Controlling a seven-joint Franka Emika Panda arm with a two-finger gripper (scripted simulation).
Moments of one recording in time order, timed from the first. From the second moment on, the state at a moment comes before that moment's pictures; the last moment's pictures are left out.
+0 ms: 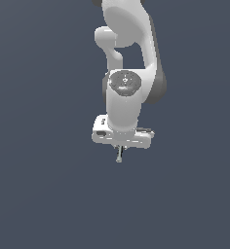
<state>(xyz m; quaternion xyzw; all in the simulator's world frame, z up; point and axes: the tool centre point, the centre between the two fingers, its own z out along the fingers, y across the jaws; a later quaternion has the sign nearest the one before) 0.065 0.021 0.168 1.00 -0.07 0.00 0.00</state>
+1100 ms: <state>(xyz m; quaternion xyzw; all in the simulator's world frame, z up) 0.131 0.027 0.263 1.00 -0.07 0.00 0.00</state>
